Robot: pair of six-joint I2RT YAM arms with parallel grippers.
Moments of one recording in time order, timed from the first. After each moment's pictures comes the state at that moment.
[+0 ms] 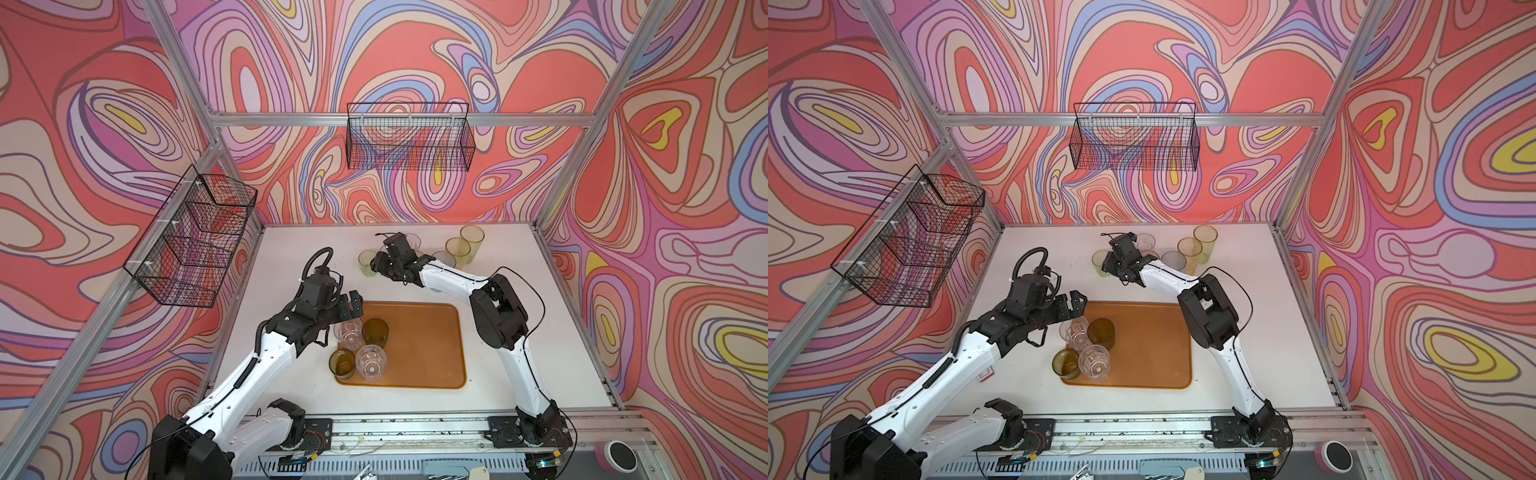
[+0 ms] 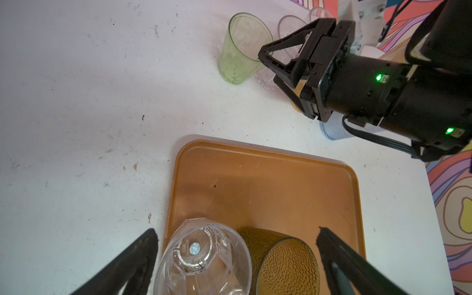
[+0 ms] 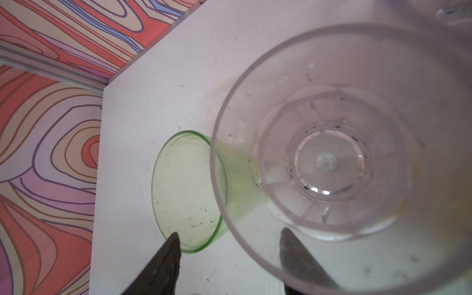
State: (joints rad) left arm -0.41 1.05 0.80 -0.51 0.01 -0.61; right arm 0.65 2.29 1.82 -0.23 -0.03 0.90
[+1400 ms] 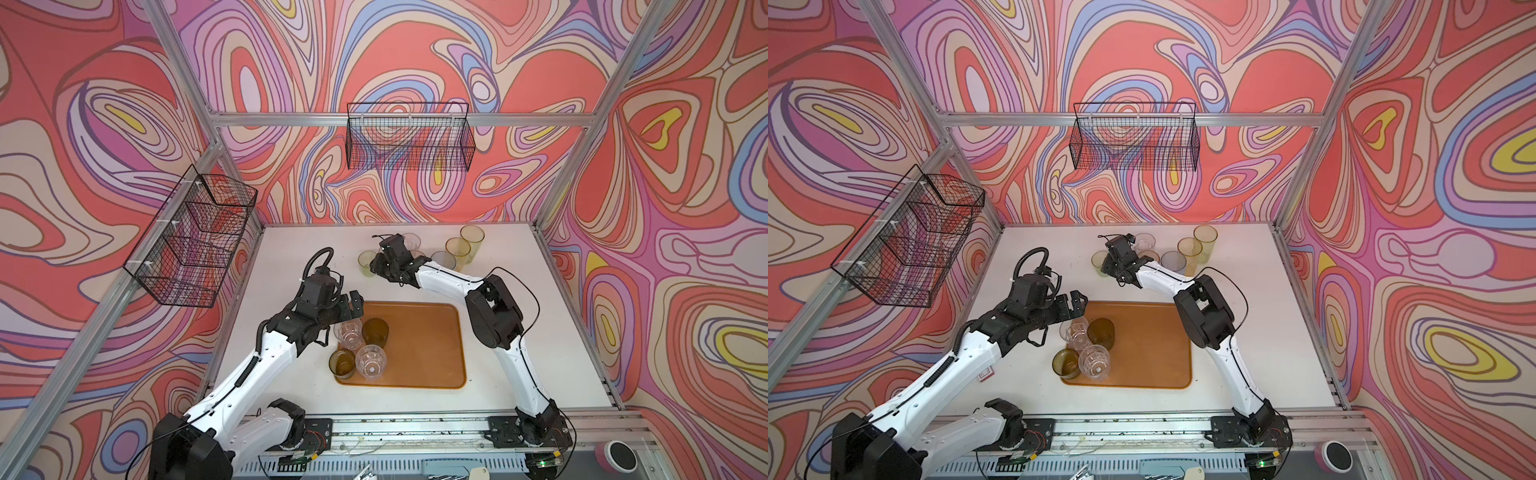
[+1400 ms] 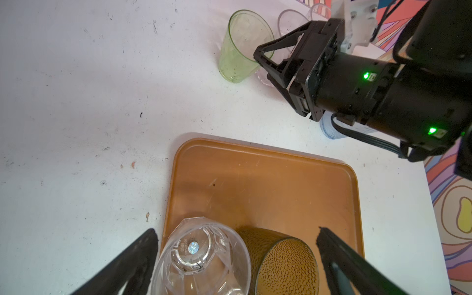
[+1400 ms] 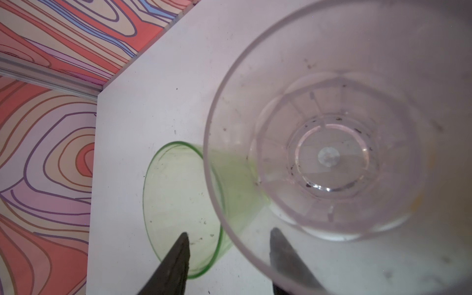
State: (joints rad) left arm -0.41 1.06 0.80 -0.51 0.01 -0.62; right arm 0.67 2.33 1.85 -0.24 0.00 0.93
